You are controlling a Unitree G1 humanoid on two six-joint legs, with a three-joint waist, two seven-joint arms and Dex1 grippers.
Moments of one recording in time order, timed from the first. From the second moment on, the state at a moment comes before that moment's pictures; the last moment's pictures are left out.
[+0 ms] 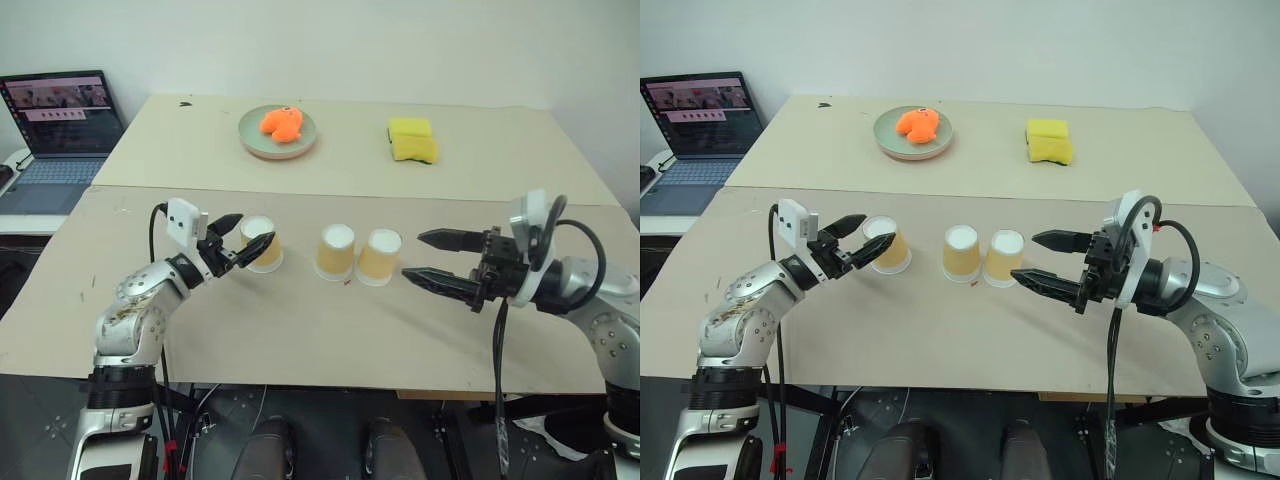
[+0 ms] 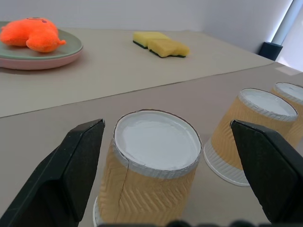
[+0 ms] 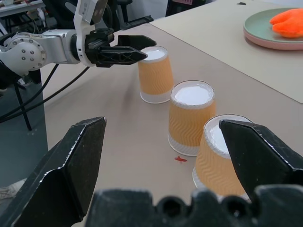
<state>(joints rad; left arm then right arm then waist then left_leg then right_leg) -0.42 0.47 0.15 0.01 -0.50 0.41 -0.69 -0.32 -0.77 -0.25 -0.39 0.77 0.74 0.95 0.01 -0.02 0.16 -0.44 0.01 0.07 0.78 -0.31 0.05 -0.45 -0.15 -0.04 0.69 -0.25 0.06</state>
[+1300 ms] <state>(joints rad) -0.58 0.40 0.18 0.19 -0.43 0.34 -0.63 -0.30 -0.80 -0.28 -0.41 0.81 0.74 0.93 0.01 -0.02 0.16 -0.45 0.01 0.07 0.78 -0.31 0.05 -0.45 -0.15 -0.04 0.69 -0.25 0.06</state>
